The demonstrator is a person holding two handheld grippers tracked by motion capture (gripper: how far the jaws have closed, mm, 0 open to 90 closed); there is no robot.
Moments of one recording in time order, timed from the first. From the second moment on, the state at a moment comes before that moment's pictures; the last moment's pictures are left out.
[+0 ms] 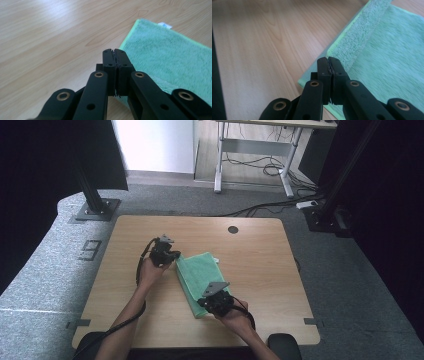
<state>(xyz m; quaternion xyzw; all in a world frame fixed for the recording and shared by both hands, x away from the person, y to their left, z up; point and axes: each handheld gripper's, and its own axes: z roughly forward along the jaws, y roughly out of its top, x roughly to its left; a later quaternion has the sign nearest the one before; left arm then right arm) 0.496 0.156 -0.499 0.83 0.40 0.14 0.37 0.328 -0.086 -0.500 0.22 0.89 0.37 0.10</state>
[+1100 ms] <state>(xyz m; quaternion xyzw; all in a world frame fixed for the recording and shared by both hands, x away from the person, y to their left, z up) 0.530 0.078 -0.519 0.86 0.37 0.14 0.33 0.352 -0.148 -0.518 0.30 0.88 0.35 0.11</state>
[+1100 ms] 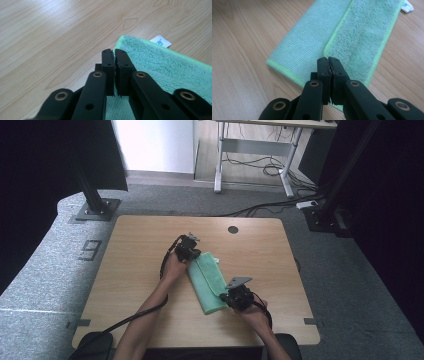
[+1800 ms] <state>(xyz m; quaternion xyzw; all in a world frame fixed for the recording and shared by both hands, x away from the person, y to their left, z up) 0.507 0.078 -0.494 0.84 0.35 0.19 0.36 0.356 -0.189 -0.509 0.35 0.85 0.35 0.17</state>
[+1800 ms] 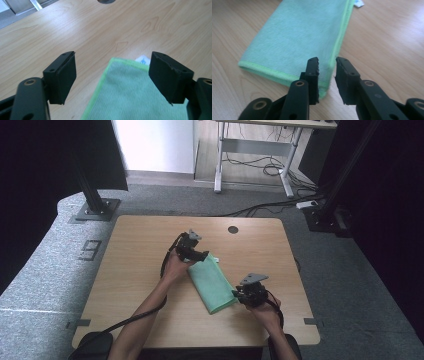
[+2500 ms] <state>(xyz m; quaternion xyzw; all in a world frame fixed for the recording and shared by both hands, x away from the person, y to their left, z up) 0.467 0.116 -0.525 0.86 0.36 0.14 0.34 0.382 -0.195 -0.538 0.38 0.85 0.33 0.14</state>
